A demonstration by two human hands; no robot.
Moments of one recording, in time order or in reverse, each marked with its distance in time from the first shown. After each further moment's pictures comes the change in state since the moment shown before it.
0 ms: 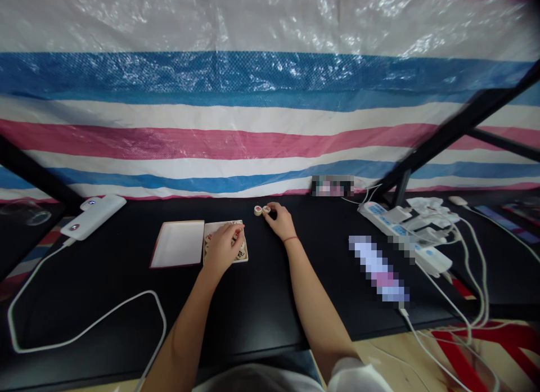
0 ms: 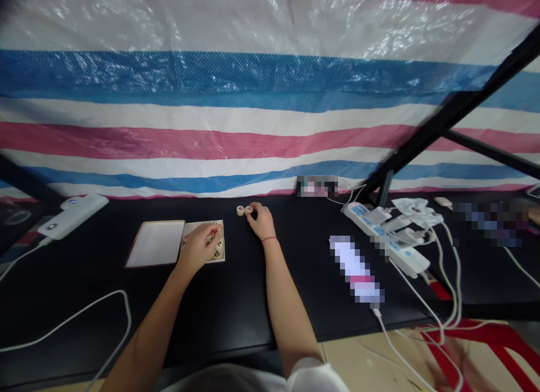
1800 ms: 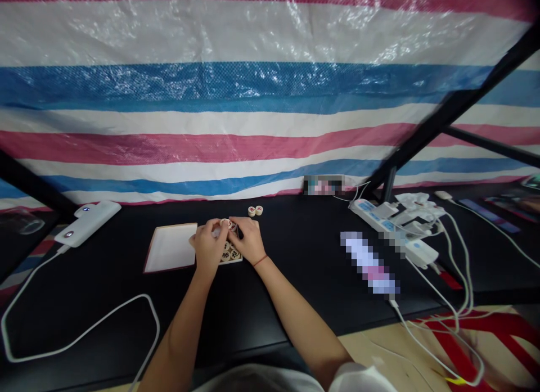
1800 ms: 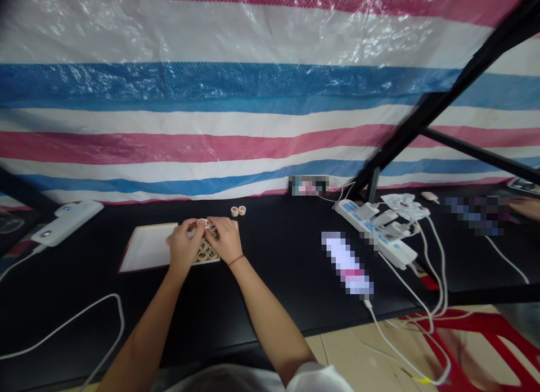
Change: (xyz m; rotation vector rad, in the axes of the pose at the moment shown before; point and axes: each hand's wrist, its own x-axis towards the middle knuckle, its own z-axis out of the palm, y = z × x) left_hand 0.007 0.011 -0.010 0.074 0.265 -0.438; right_hand -0.048 -0.109 0.017 0.120 -0.005 -0.226
